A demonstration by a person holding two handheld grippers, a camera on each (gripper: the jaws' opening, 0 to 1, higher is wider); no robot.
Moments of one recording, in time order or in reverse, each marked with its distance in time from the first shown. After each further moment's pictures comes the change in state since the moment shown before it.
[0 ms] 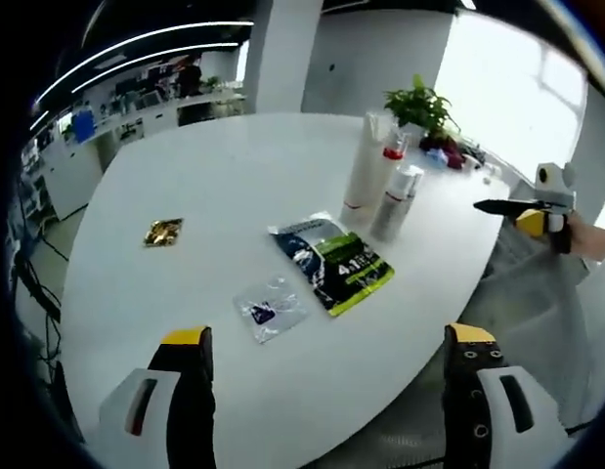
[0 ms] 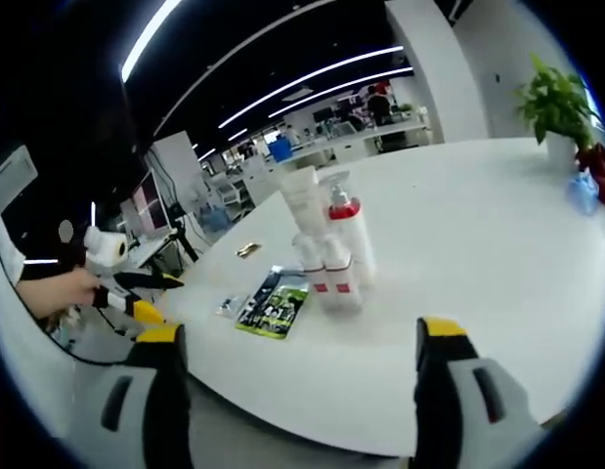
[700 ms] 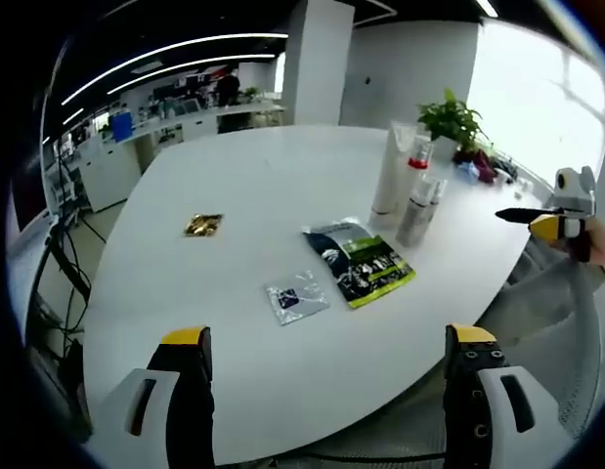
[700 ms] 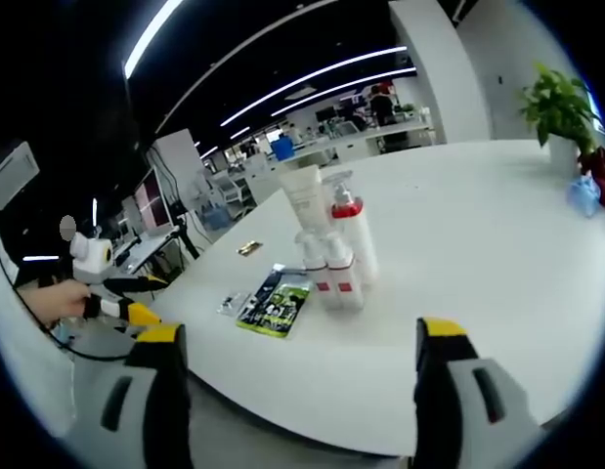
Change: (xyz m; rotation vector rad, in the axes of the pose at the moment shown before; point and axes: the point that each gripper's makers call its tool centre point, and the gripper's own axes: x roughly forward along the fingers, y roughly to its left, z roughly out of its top) left arm -0.023 0.009 -0.011 -0.034 -0.060 0.164; right arm -0.001 0.003 -0.001 -0.012 0.003 0.006
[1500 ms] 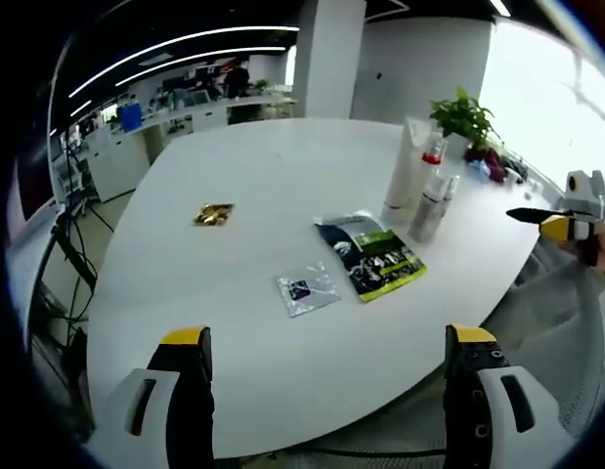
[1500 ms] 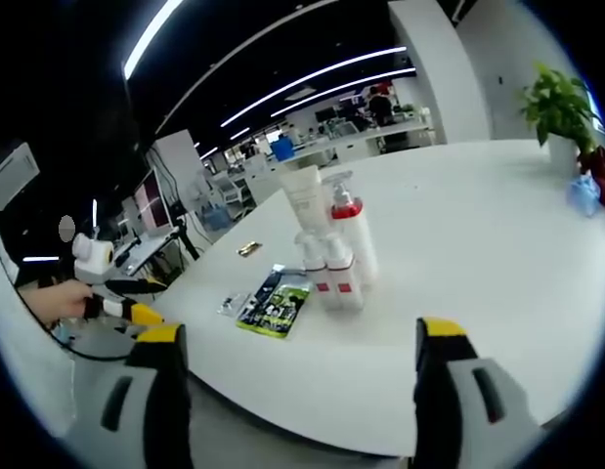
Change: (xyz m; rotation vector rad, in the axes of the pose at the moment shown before) left arm 0.002 0.010 -0.005 -0.029 0.029 0.037; right arm 0.000 -0.001 0.000 0.003 -0.001 0.001
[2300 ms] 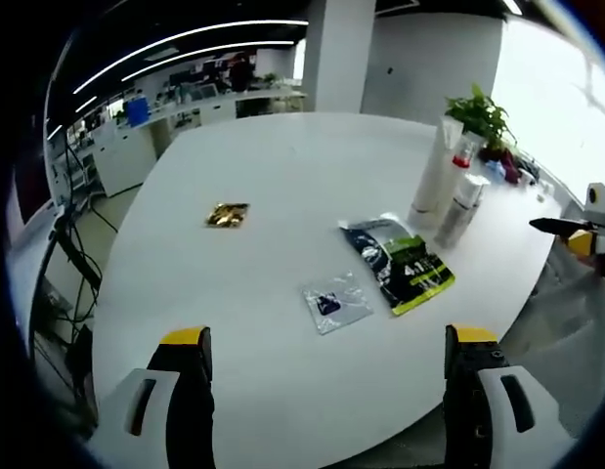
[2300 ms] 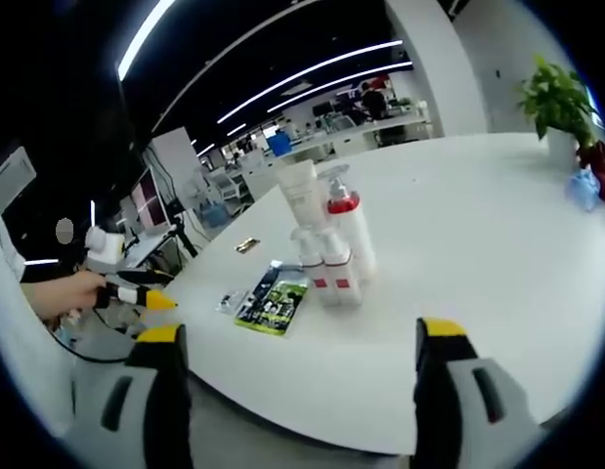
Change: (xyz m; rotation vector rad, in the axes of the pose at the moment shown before) left arm 0.025 0.032 0.017 -0.012 0.026 0.037; right arm 0.004 -0.003 -0.002 0.020 0.027 -0.006
